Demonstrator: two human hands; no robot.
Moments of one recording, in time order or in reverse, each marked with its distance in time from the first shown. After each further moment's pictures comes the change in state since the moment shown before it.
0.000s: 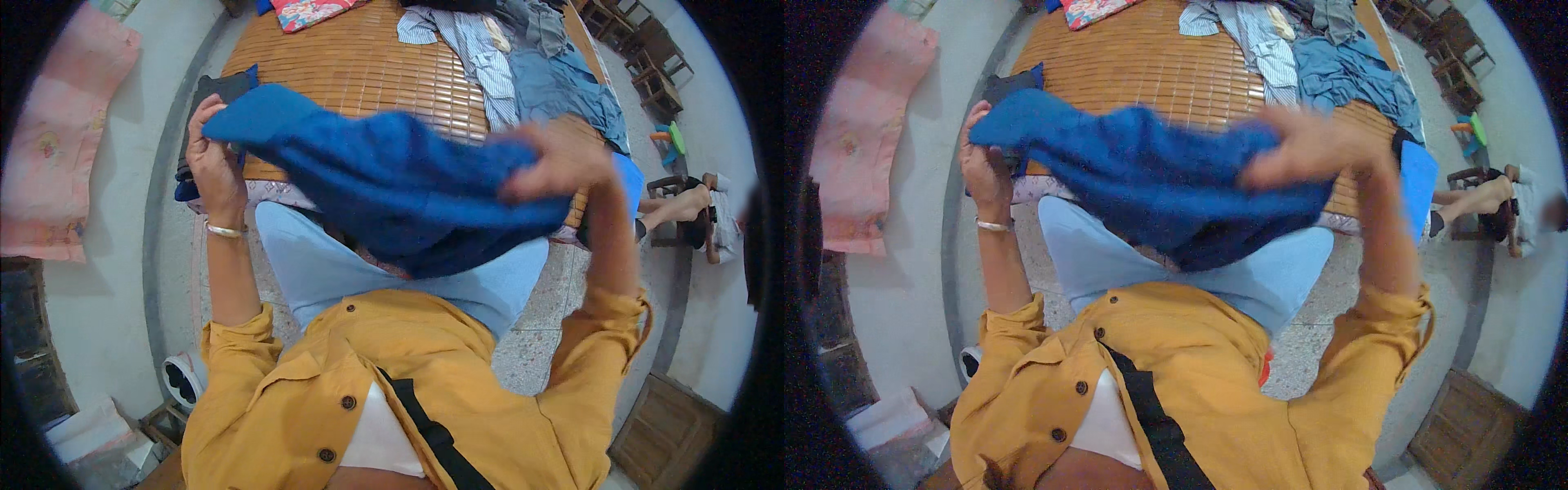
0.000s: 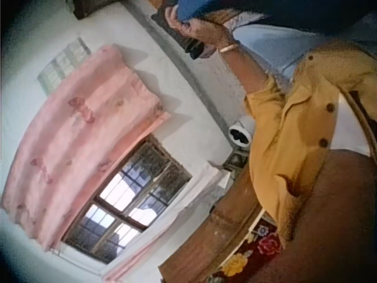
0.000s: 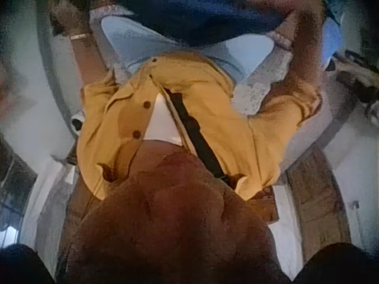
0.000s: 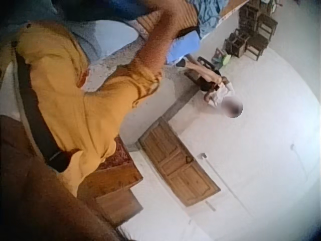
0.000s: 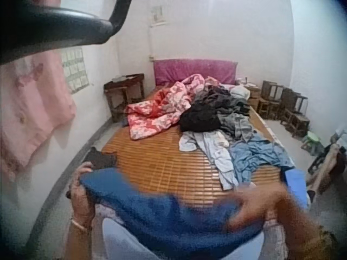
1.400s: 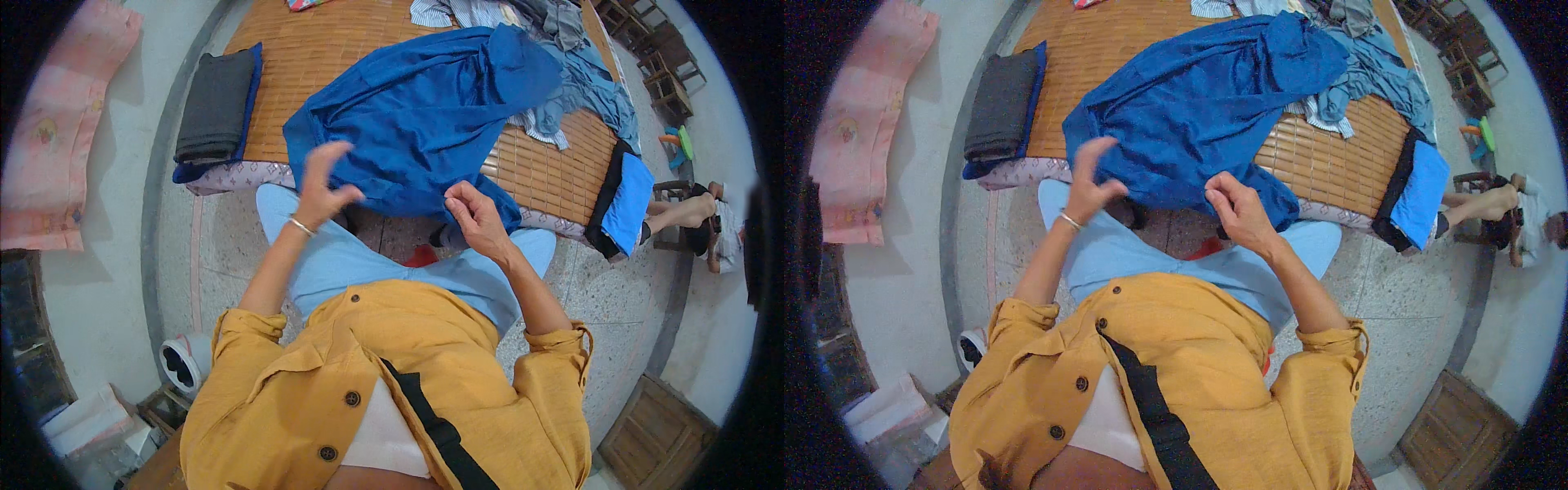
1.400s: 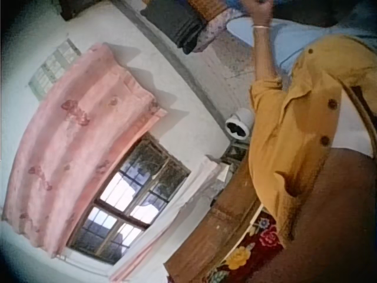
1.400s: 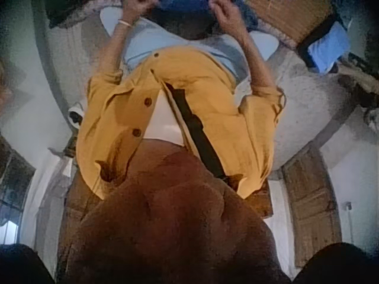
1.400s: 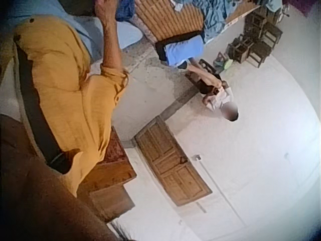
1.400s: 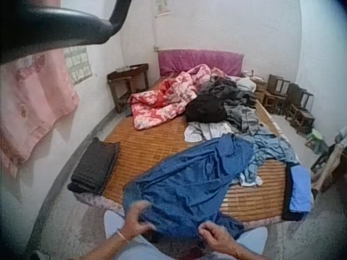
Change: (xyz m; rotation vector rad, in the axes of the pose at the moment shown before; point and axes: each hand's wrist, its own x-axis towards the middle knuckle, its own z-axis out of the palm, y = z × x) left_hand -0.083 -0.131 -0.007 0.701 -0.652 0.271; right_hand 0.067 0.091 0.184 0.432 0.695 -0.121
